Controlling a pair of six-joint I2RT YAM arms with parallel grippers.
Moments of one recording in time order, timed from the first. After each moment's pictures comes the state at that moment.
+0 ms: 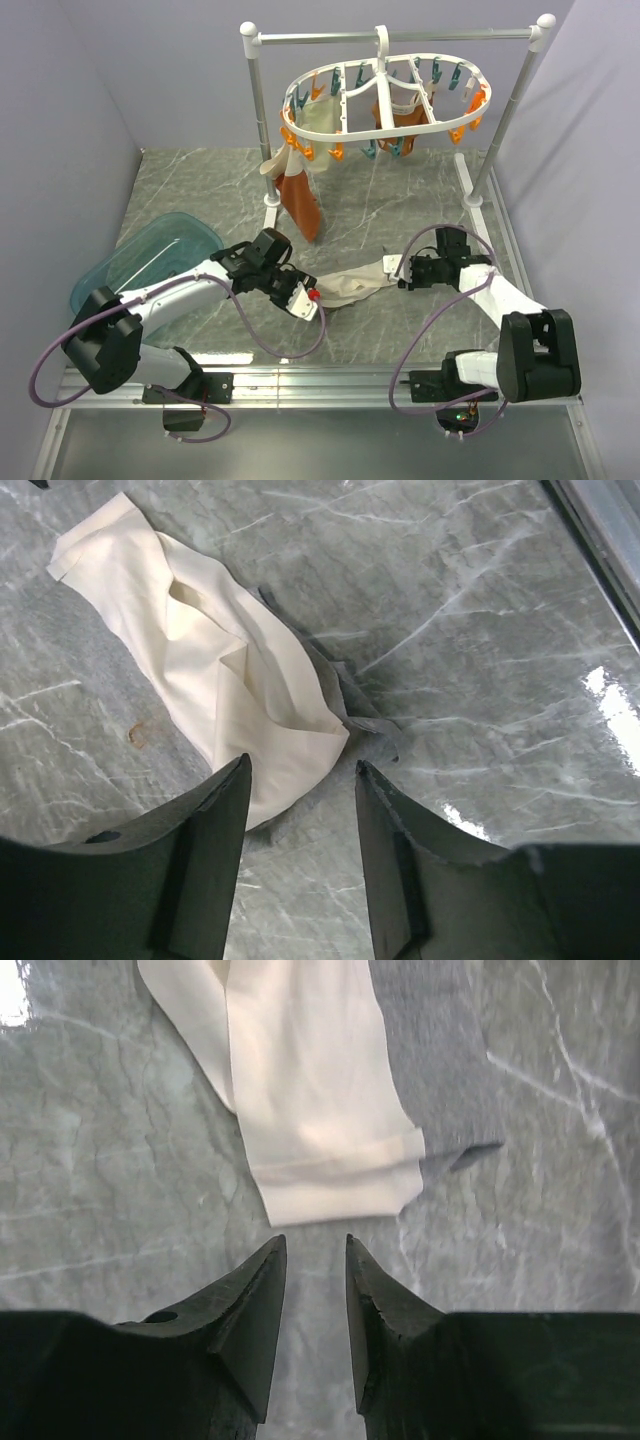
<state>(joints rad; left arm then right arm) -0.74 1.35 0.83 -0.46 0.66 1.29 0.08 1.26 0.60 -0.43 -0.66 -1.47</state>
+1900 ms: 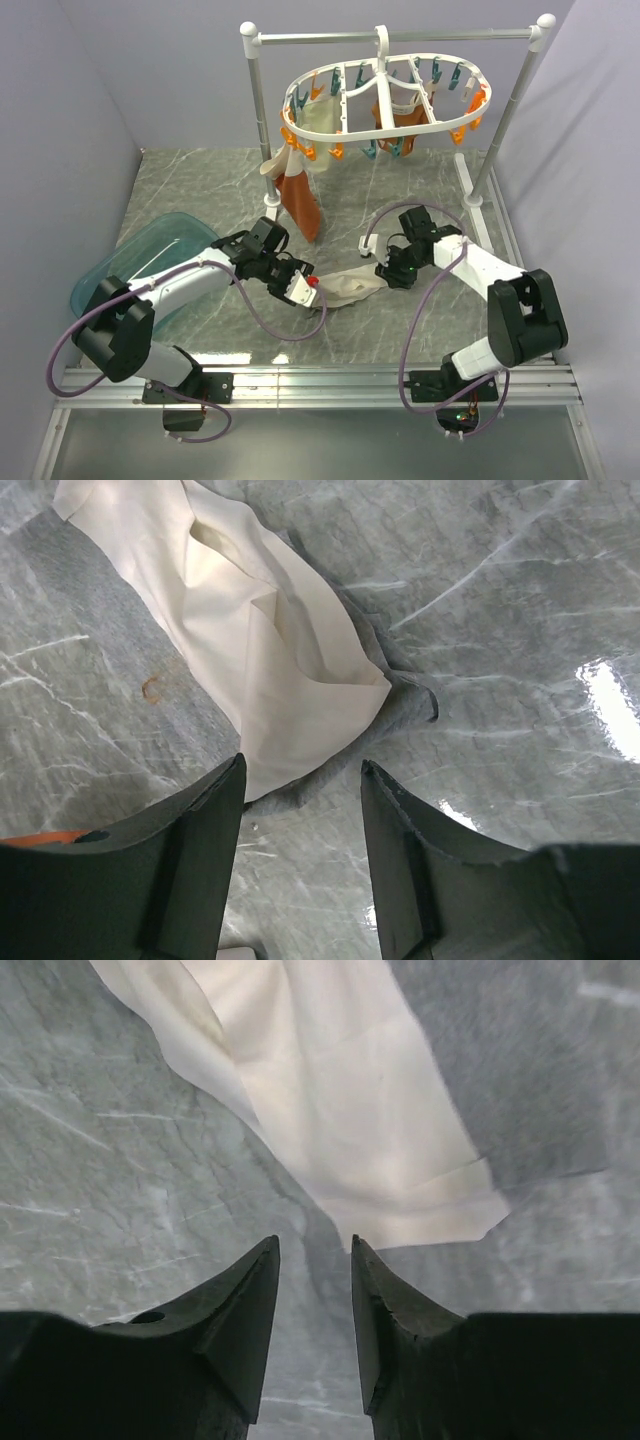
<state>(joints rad) -0.66 1.43 0.90 -0.50 0.67 1.35 0.31 1.47 0.88 -0.67 -0.42 -1.00</state>
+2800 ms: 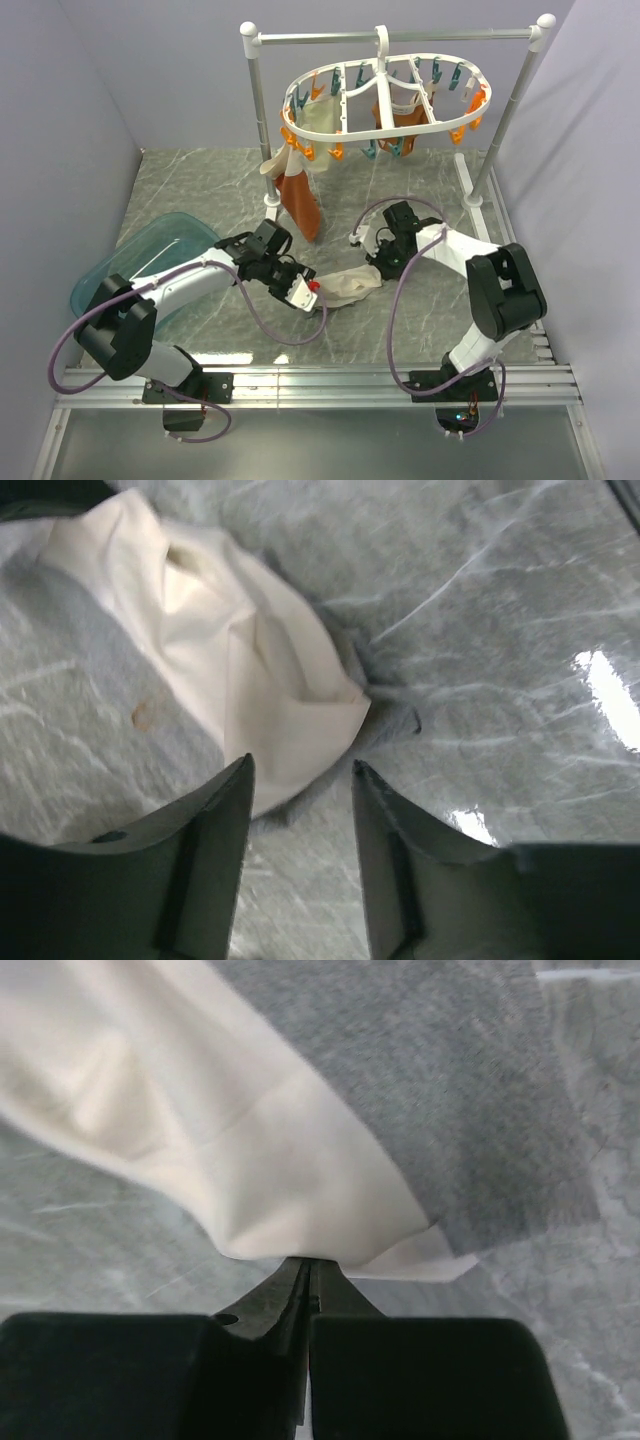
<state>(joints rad) -0.67 1.44 0.91 -0.52 0.67 1.38 0.37 1.66 0.96 -0.59 -0.30 -0.75</state>
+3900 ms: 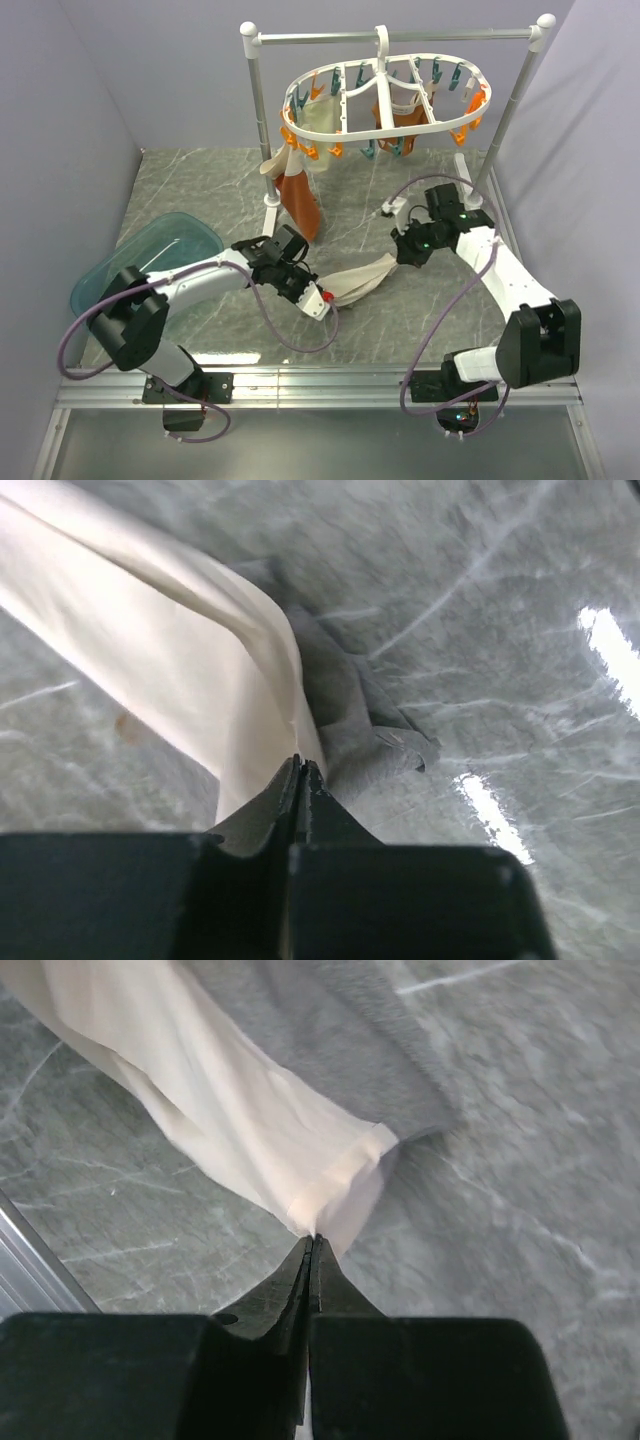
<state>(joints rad) -0.78 1.52 0.95 -0.52 0.56 1.39 0.21 1.35 1.05 -0.82 -0.49 -0.63</state>
